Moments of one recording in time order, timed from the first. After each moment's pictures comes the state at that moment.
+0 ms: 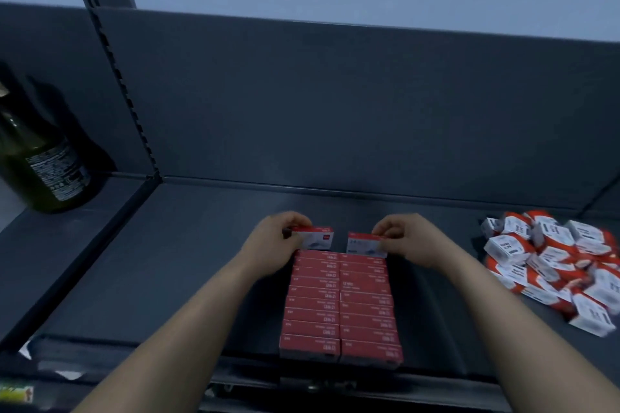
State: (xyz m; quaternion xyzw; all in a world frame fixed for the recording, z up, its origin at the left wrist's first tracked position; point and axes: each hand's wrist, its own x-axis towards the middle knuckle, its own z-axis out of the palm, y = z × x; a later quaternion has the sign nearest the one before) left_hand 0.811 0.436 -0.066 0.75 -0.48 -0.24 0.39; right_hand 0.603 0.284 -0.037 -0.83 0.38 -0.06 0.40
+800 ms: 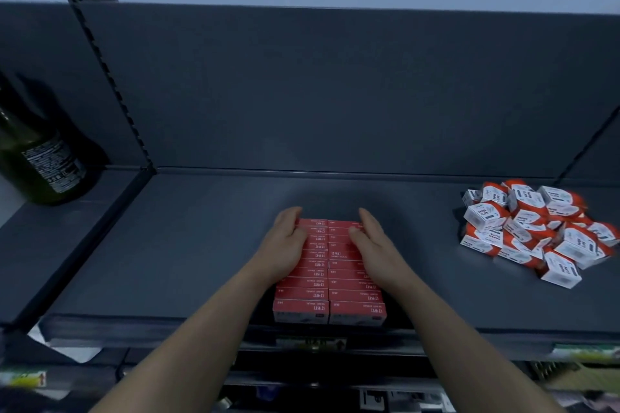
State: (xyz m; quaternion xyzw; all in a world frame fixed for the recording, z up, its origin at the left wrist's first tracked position) left_hand 0.752 0.455 -0.067 0.75 -0.43 -0.30 0.40; right_hand 0.595 0.369 -0.073 -0.75 0.40 -0.17 0.50
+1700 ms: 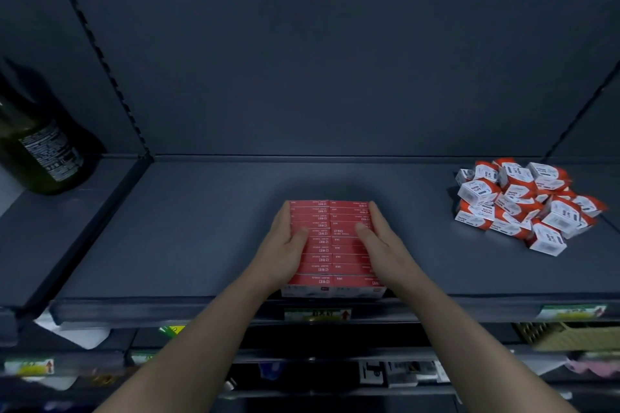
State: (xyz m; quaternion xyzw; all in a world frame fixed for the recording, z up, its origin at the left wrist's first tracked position) left_hand 0.728 0.502 -0.056 0.71 -0.45 -0.32 0.44; right_hand 0.575 0.411 -0.062 -0.72 0.41 -0.21 0.52
